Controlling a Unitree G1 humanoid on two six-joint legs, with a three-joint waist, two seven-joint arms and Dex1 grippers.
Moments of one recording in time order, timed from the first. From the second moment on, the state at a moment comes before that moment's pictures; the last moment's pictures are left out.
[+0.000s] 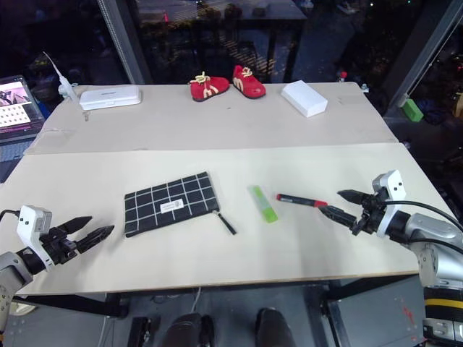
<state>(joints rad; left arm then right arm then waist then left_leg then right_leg) 0.10 0.73 0.48 0.01 -0.55 0.46 -0.88 -0.21 -0.79 -0.29 0.15 0.49 0.42 1.06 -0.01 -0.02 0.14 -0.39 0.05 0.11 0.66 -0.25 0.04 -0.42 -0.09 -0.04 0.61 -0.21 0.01</state>
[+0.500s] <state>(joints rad) 0.03 0.80 0.38 0.25 -0.37 0.01 -1.10 -0.31 -0.72 -0.26 0.23 0.47 0.37 1.01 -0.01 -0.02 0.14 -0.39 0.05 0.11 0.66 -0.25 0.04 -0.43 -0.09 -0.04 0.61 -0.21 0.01</state>
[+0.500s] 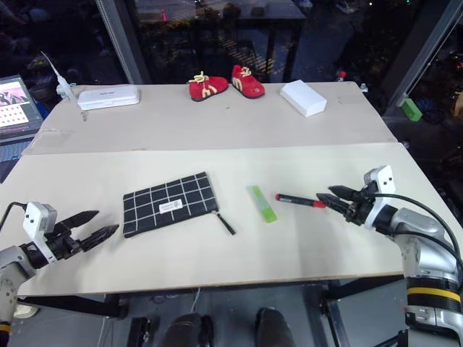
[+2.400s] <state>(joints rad) -0.27 0.86 0.05 0.63 -0.08 -0.83 -1.11 -0.86 -0.16 0.47 0.55 -0.14 0.22 0.76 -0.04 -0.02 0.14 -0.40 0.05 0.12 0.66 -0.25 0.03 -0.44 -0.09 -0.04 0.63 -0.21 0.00</state>
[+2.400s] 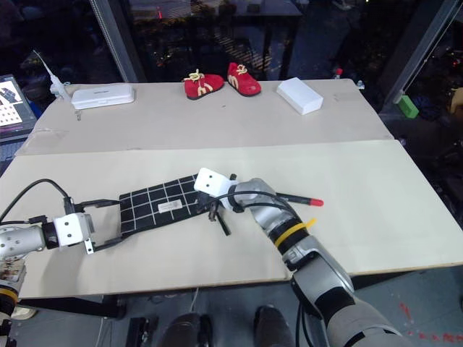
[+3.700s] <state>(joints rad) -0.46 0.79 -0.05 0.84 -0.17 -0.94 -1.18 -0.77 -0.12 0.30 0.42 0.01 0.39 0.82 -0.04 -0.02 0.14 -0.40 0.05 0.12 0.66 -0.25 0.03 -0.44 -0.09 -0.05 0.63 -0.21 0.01</state>
